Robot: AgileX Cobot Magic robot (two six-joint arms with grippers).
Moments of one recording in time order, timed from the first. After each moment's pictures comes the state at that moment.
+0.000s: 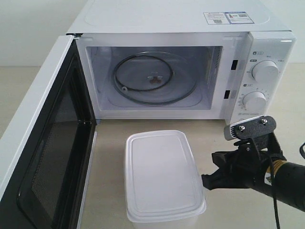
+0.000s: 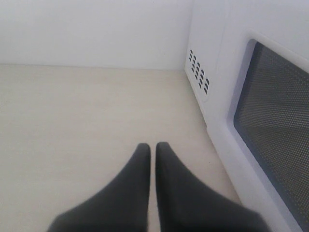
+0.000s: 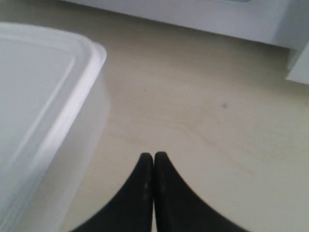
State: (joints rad) left arm -0.02 0.00 0.00 -0.14 0.29 0.05; right arm 0.47 1.72 -0.29 -0.06 -0.74 0.16
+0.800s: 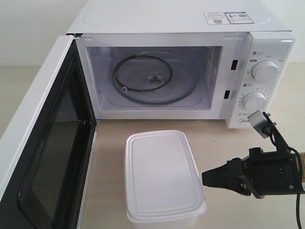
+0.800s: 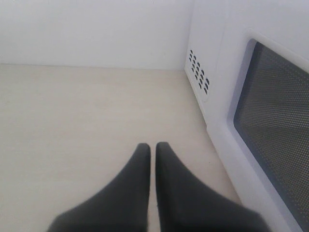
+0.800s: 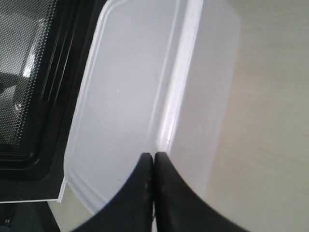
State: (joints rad) left arm -0.02 0.00 0.00 -0.14 0.29 0.05; right arm 0.05 1.72 -0.38 -1.40 -0.97 1.40
